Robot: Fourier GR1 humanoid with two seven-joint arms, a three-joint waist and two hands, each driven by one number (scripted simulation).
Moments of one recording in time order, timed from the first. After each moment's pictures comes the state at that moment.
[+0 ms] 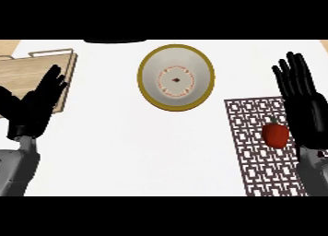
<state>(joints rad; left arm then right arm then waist) -0.27 0.37 0.00 -1.41 0.24 0.09 0.21 -0.23 -0.41 0.14 -1.60 -0.44 -0.17 -0.20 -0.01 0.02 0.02</state>
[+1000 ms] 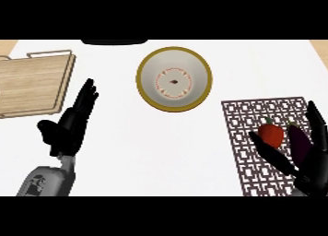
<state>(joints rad) -0.17 0.20 -0.15 -1.50 0.10 0.19 0.06 0.08 -0.37 0.24 -1.69 0.18 -0.90 -0.07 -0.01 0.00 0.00</state>
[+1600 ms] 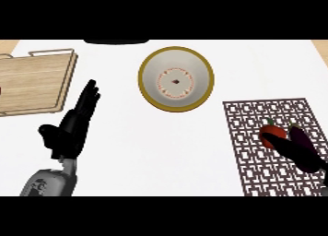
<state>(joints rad) -0.15 0.18 -0.17 -1.54 0.07 0.19 0.08 0.03 -0.50 0.19 -1.92 0.55 -0.68 0.71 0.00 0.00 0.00</state>
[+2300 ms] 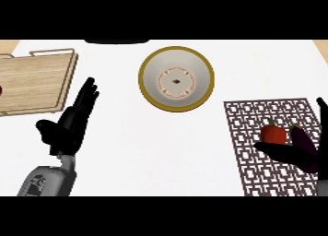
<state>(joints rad) -0.17 0.17 -0.12 -1.52 0.07 0.15 0.07 -0.02 -0.44 0.17 -1.91 0.51 -0.39 0.97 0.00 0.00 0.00</state>
